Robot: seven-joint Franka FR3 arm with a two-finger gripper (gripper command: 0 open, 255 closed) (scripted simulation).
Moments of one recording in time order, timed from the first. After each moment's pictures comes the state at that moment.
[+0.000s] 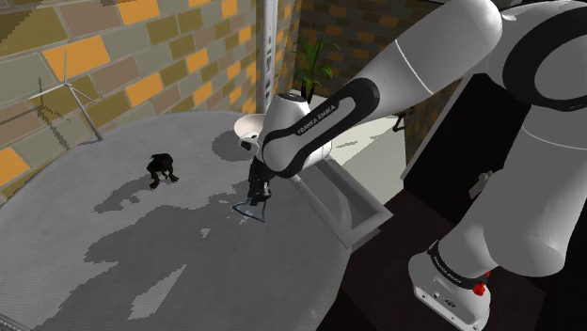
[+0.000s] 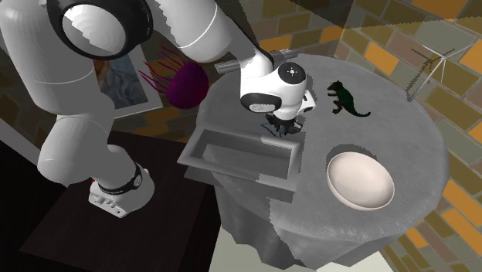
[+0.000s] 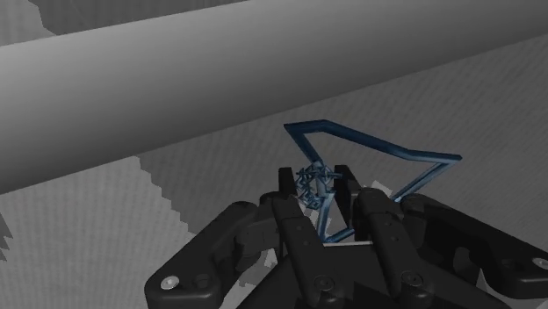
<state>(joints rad) 0.33 0.30 0.21 -2.24 0.40 2.69 -1.07</state>
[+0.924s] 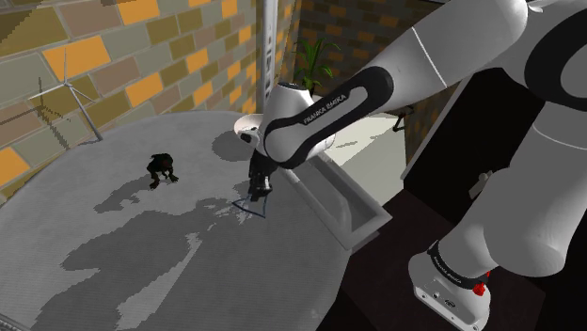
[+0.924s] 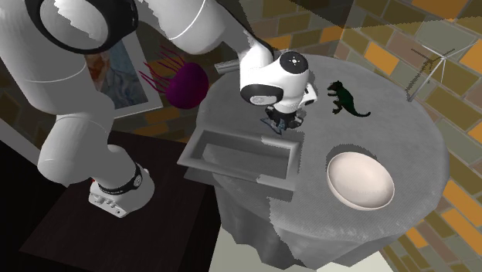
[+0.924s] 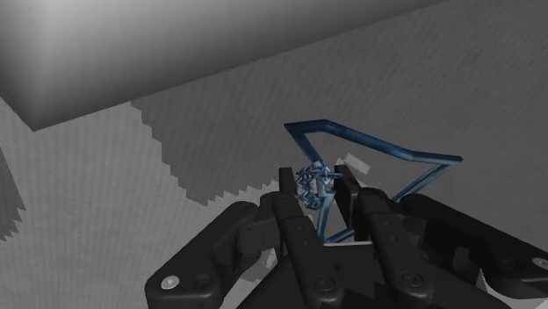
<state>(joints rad) 0.33 0.23 0.21 -2.24 0.38 2.62 -1.04</state>
